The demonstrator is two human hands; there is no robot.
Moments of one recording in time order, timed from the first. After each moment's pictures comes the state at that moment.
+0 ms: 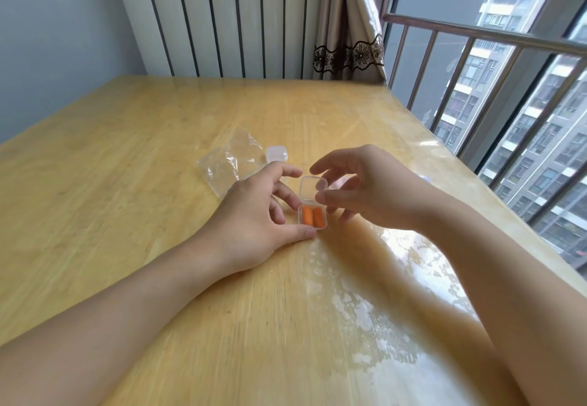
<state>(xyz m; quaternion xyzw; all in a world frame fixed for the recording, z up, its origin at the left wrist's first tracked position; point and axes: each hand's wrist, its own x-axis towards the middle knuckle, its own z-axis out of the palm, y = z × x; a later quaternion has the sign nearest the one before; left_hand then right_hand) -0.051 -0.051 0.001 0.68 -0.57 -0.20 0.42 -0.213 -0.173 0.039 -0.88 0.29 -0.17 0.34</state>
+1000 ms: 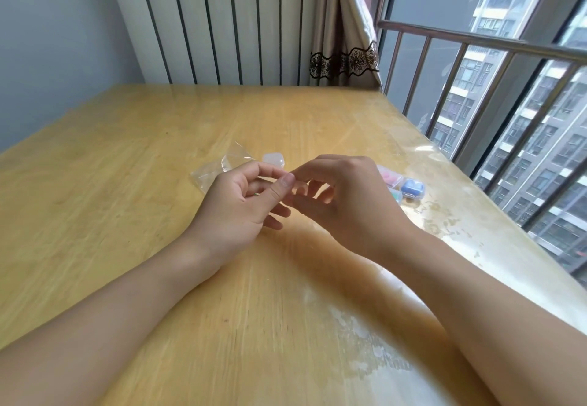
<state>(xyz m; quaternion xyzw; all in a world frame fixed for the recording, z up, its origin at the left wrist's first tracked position) -0.049 -0.053 0.012 0.61 -0.44 -0.31 0.59 -0.198 -0.152 0.024 -0.91 0.15 -0.36 0.16</state>
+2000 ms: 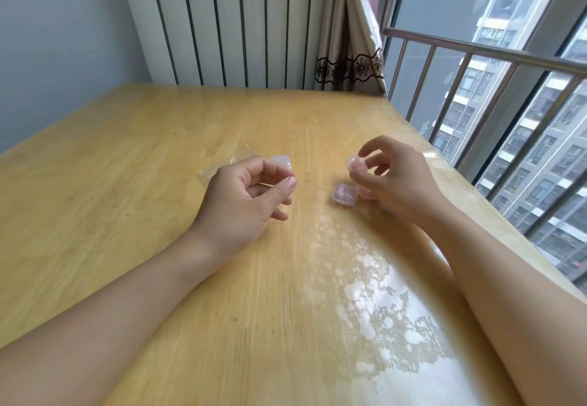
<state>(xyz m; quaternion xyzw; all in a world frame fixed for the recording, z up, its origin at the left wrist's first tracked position) -0.041 -0.055 0.010 0.59 -0.47 -0.24 0.61 -0.220 -0.224 0.017 -0.81 0.39 -0.35 0.27</state>
